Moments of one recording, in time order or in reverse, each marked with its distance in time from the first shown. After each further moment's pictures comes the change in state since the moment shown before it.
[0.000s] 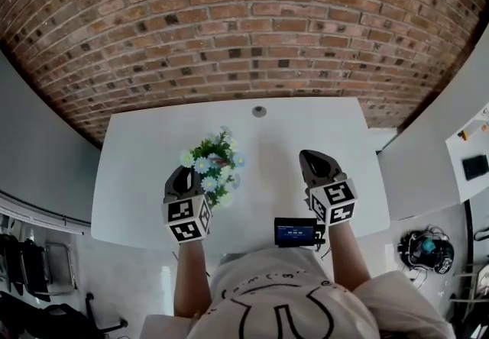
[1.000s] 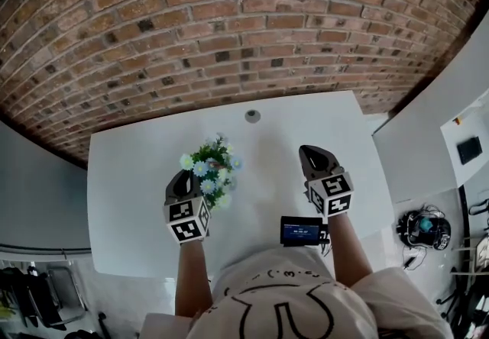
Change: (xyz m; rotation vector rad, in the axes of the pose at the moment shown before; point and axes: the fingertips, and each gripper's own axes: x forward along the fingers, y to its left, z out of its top) left arm 0.101 0.030 -0.039 -0.019 0.134 -0.101; right arm 0.076 -0.036 -0.029 0.025 0.098 -0.112
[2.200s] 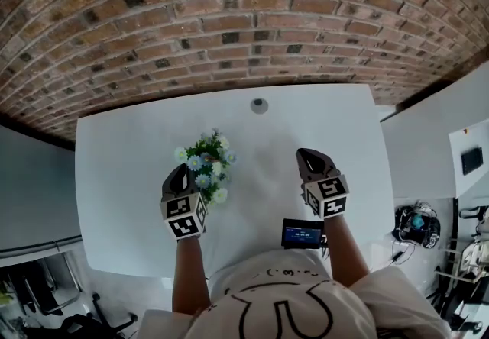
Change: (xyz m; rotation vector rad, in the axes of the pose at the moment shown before) left arm 0.054 0.029 -0.049 -0.052 0.147 0.034; right arm 0.064 0.009 -0.057 0.044 0.163 0.062
